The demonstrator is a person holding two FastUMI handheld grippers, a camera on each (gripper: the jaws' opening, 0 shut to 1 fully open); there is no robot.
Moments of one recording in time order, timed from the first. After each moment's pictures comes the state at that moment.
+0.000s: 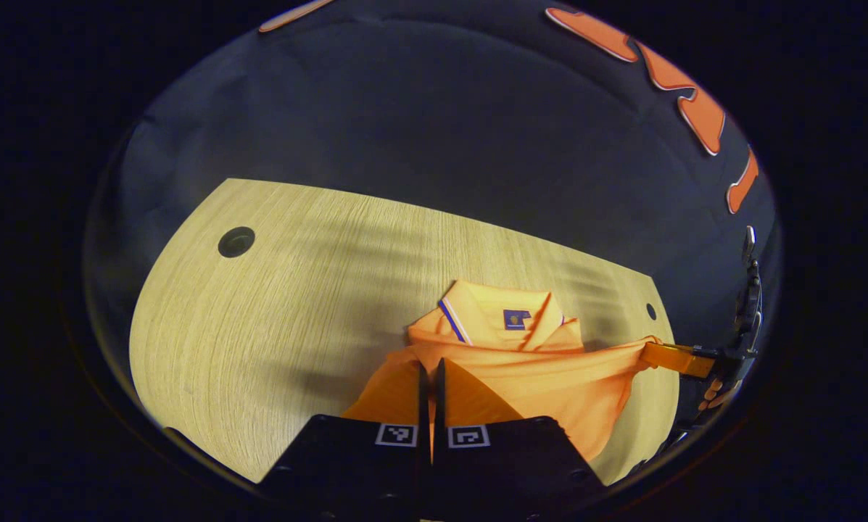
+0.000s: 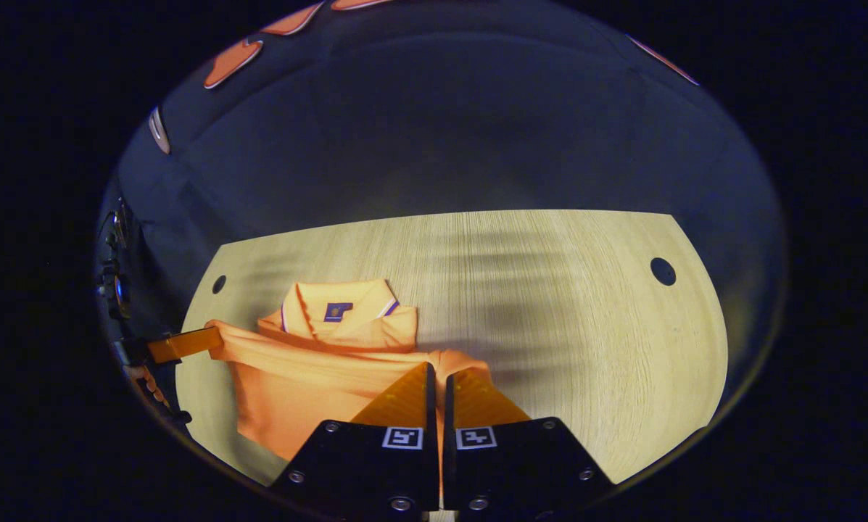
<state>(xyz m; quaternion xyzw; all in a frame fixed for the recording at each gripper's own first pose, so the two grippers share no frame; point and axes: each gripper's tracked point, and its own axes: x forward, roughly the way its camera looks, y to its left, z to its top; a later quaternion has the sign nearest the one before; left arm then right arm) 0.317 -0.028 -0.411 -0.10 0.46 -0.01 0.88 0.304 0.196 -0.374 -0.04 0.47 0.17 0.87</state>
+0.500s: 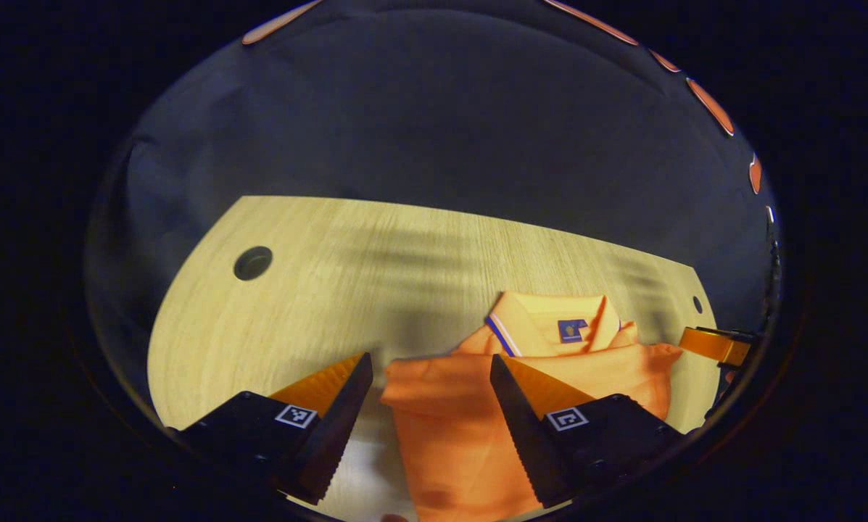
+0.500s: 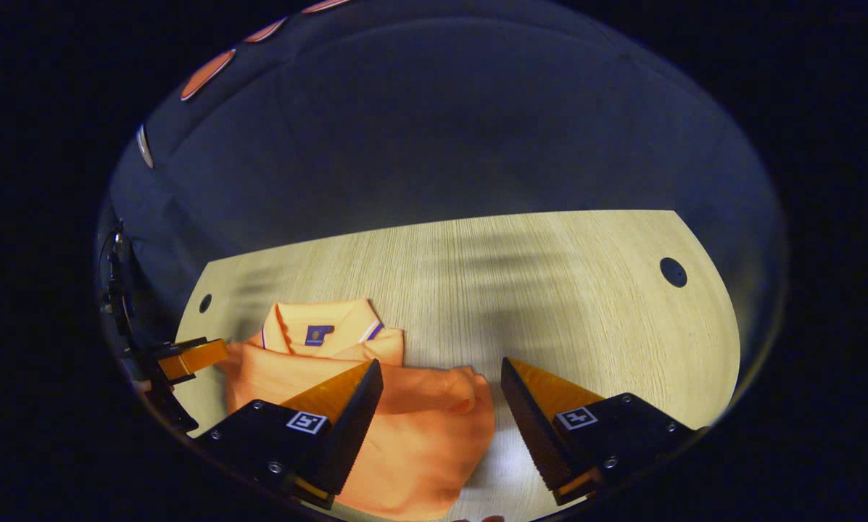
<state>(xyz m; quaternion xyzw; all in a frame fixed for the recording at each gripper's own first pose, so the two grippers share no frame) 0.346 0.011 -0.416 -0.03 0.43 0.03 0.90 0.335 0.195 -0.375 -0.01 0.44 0.14 0.89</state>
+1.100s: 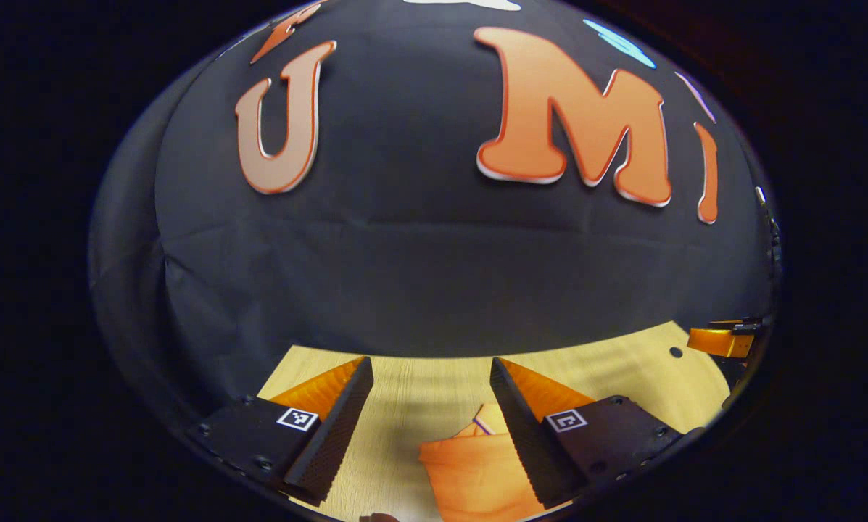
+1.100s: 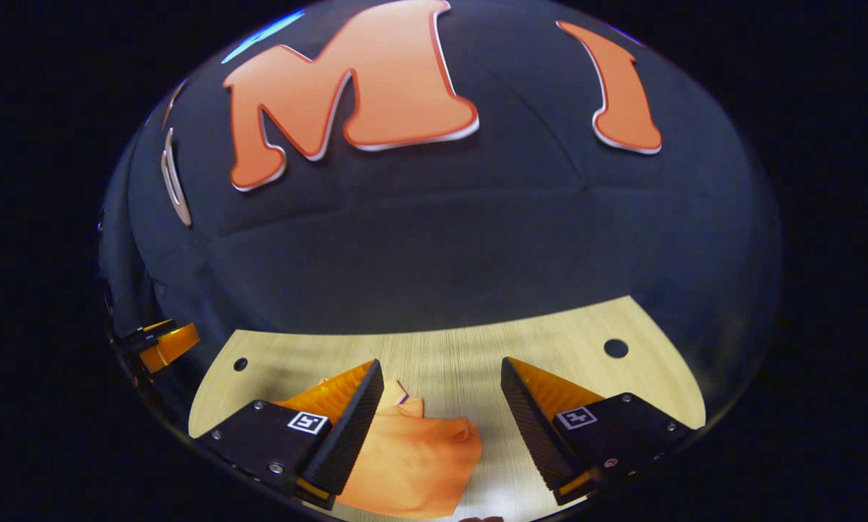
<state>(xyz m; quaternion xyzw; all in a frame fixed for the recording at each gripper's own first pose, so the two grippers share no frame) 0.335 -0.009 -0.185 0.04 0.19 0.02 0.98 0.318 0.188 -0.193 0.00 0.24 0.14 0.96</state>
